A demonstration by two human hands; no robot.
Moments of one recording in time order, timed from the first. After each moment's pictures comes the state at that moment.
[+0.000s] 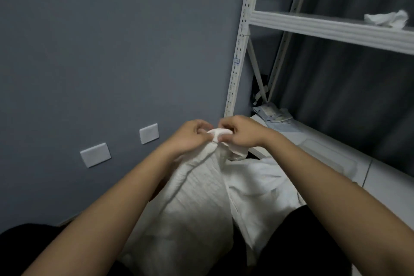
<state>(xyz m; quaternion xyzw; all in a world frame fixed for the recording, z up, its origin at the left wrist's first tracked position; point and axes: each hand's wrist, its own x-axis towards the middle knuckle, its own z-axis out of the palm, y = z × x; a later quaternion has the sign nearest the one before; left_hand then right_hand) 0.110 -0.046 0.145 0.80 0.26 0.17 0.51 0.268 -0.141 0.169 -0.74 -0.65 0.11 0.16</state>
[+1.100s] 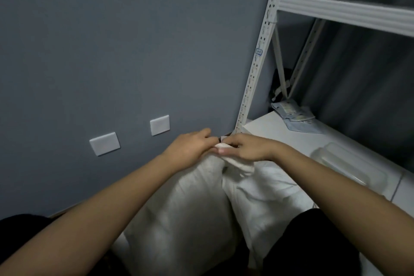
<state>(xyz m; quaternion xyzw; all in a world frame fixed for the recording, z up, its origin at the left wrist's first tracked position) 0.105 -0.008 0.086 0.98 0.17 0.12 0.06 0.282 -0.109 0.115 -0.69 -0.68 0.24 0.07</state>
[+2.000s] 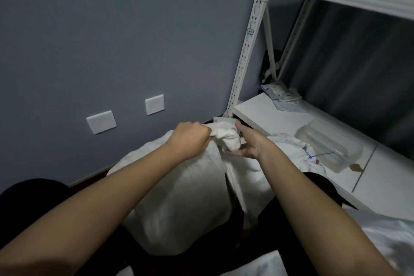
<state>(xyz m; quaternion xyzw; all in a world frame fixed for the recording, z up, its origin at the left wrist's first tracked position) 0.083 -0.064 0.090 0.97 0.22 0.06 -0.07 0.245 -0.147 0.069 -0.65 0.00 0.50 0.57</state>
